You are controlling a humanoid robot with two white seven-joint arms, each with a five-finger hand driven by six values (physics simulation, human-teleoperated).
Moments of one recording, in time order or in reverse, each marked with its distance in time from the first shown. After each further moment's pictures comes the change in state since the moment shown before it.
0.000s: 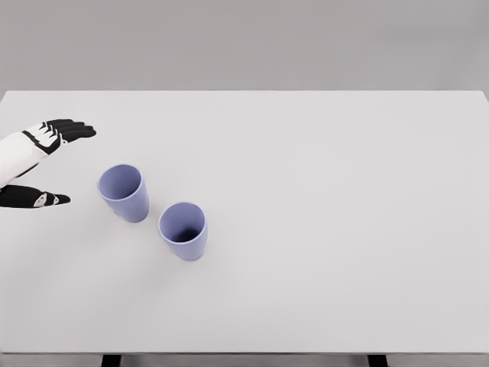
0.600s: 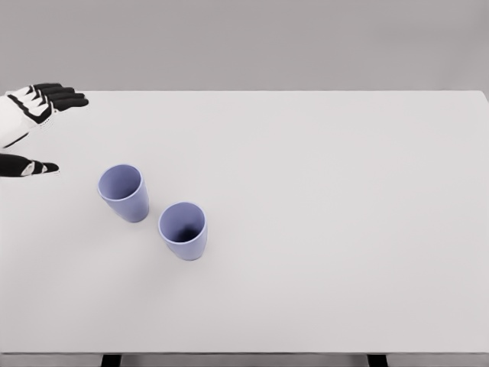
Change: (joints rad) left arm -0.133 0.031 0.001 0.001 -0.075 0.000 -0.013; right arm 0.000 0.000 -0.001 0.002 -0.003 0.002 0.000
